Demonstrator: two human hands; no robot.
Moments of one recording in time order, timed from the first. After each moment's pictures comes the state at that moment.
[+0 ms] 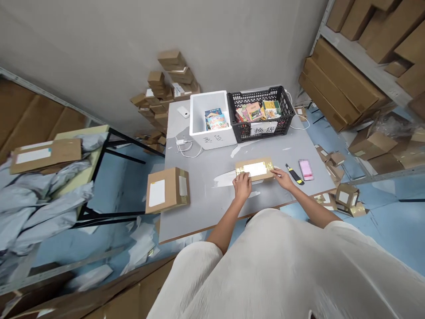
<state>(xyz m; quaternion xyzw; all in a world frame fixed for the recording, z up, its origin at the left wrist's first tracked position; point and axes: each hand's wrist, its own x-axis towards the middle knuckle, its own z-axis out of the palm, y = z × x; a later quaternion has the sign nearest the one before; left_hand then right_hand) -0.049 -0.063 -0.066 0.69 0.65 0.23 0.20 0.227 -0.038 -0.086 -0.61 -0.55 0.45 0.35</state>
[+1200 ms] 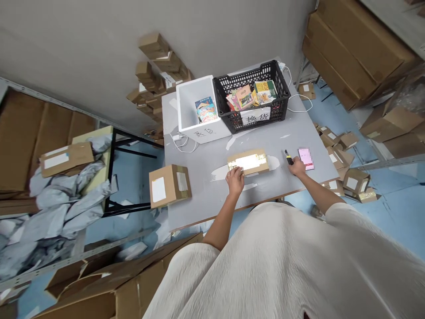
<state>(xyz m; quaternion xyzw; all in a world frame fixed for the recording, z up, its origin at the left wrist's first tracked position) -0.042 -0.061 -0.071 0.64 0.71 0.20 0.21 0.331 -0.012 -0.136 -0.82 -0.48 0.31 0.10</state>
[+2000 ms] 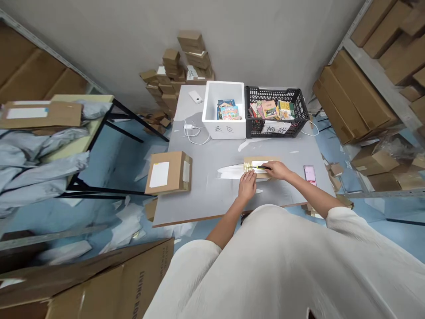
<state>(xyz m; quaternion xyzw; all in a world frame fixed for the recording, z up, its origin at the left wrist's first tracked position) -0.057 -0.081 -0.086 0.76 0.58 0.25 0.17 0.155 0.026 0.024 -0.44 -0.87 0.21 -0.05</state>
